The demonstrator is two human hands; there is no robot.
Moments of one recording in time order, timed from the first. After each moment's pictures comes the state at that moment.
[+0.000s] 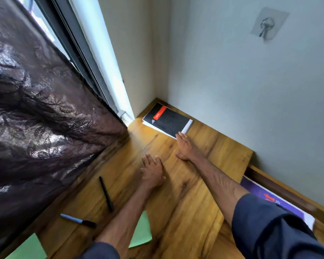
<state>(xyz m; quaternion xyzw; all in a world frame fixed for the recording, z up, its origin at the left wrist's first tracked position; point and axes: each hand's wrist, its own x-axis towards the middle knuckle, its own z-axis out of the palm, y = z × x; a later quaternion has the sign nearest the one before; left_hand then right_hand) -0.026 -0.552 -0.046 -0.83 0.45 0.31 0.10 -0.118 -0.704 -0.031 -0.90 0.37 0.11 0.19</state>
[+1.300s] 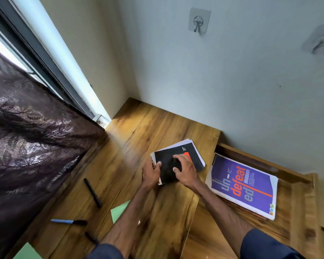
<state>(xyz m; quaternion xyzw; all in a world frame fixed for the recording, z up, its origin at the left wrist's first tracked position) -0.108 -0.536 -0.046 -0.81 0.32 0.35 -0.35 -0.258 -0.599 -0.041 -0.77 0.51 -0.11 0.37</state>
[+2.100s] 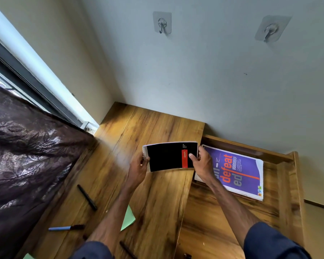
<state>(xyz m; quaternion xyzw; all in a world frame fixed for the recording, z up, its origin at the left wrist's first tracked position) -0.097 -0.525 -0.019 -0.70 0.52 0.31 -0.38 -0.347 -0.608 -0.024 -0.61 0.64 -0.28 0.39</state>
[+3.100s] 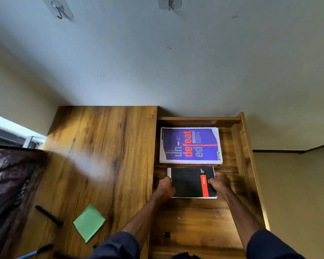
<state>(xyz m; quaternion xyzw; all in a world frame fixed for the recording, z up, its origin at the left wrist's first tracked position) -0.336 -0.494 -0.089 -0.69 0.51 0.50 0.07 -0.564 -0.495 -0.092 -0.32 0.82 -0.09 0.46</state>
